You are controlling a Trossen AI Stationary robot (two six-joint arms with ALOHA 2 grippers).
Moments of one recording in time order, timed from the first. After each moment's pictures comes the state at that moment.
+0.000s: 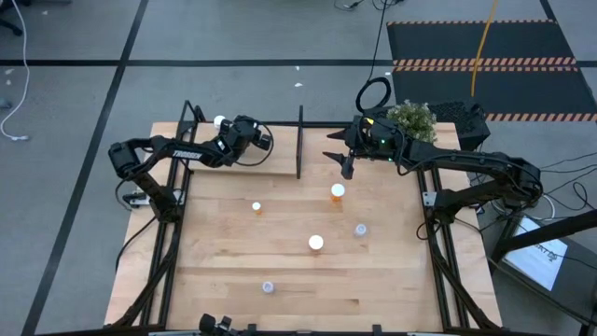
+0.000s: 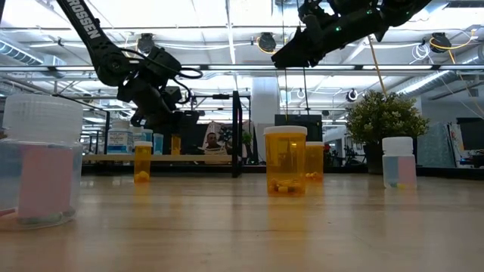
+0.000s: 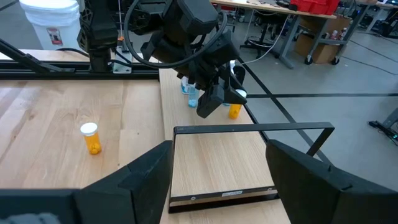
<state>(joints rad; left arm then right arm) 0.60 1.62 0.67 0.42 -0.57 -0.19 -0.39 1.24 0.82 0.13 -0.10 -0.17</state>
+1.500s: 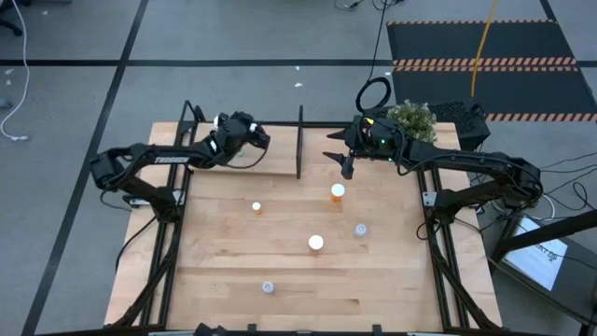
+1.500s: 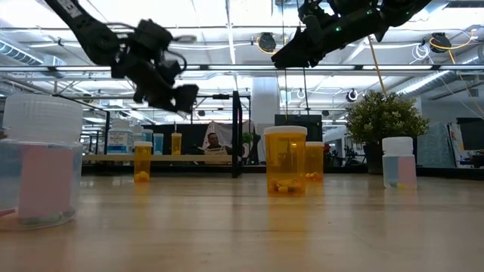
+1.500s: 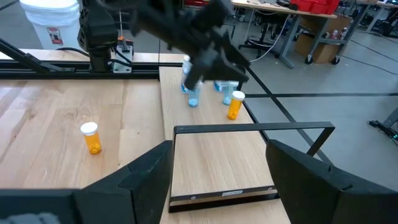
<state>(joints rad) 0.54 1.43 0.68 0.38 -0.55 -0.07 -0.39 1.24 0.82 0.13 -0.10 -0.17</state>
